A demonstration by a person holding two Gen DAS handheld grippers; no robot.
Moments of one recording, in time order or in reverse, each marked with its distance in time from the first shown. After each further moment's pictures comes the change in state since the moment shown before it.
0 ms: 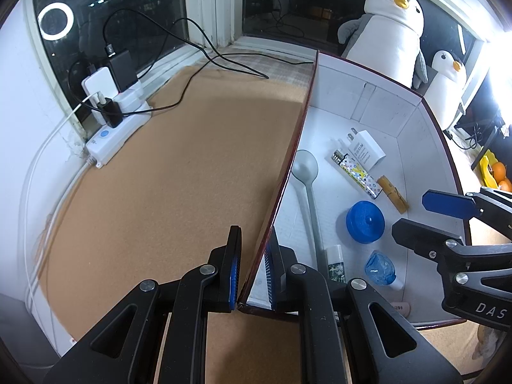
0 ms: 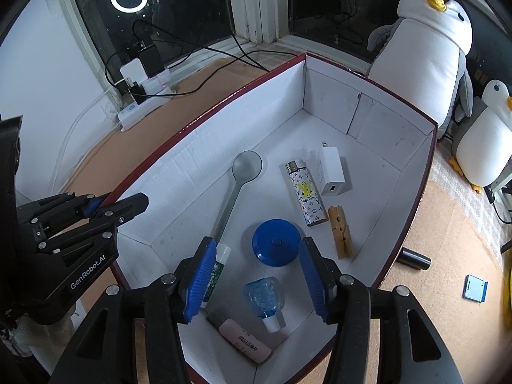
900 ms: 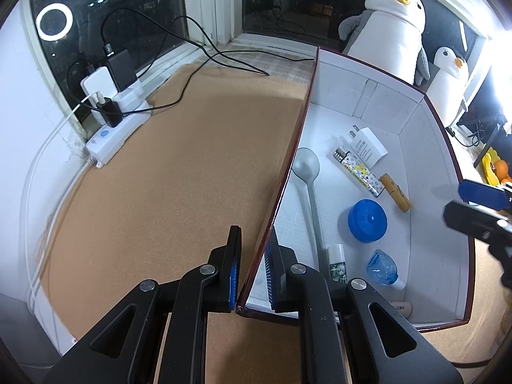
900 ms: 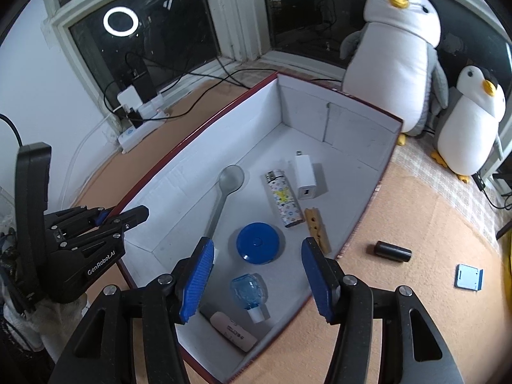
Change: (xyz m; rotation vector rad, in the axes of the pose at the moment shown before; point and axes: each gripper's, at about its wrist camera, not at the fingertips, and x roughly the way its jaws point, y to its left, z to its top) left arm 0.002 0.001 0.000 0.006 0.014 0.010; right arm -0.036 -0.034 -0.010 0.084 -0.076 0.016
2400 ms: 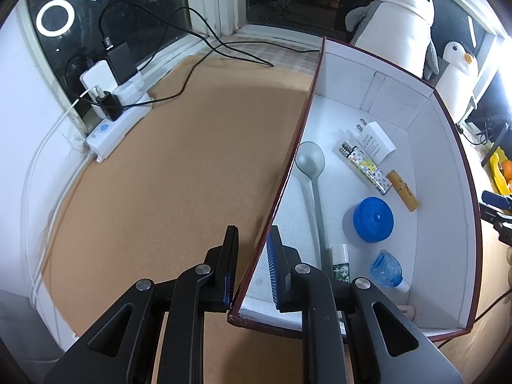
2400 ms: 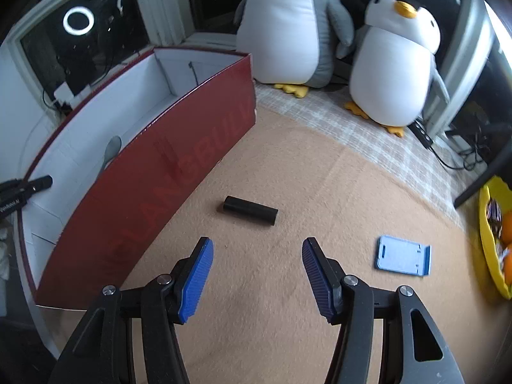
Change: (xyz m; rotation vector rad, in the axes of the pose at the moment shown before) left arm 0.010 -0.008 0.006 -0.008 0.046 0.038; right arm 0.017 -0.139 -0.039 0.010 0.081 -0.133
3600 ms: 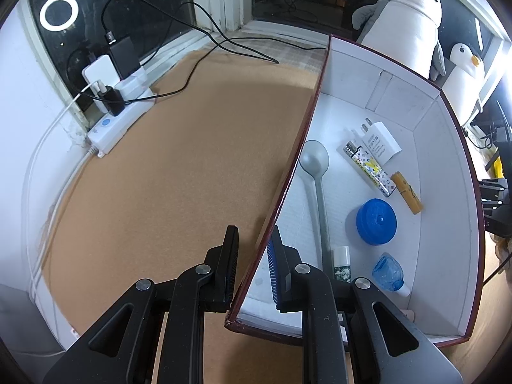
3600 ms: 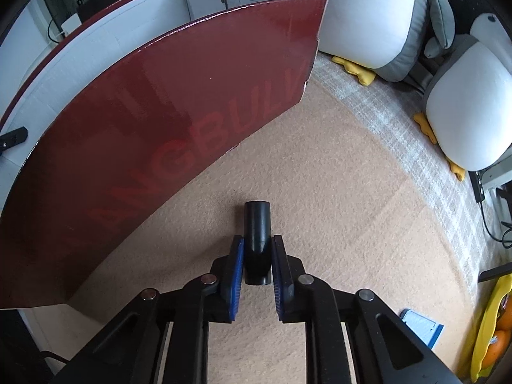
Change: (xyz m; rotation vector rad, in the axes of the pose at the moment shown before) left arm 0.004 -0.001 0.001 -0.023 0.016 0.013; right arm 0.074 0.015 0.032 -0.199 0.170 0.060
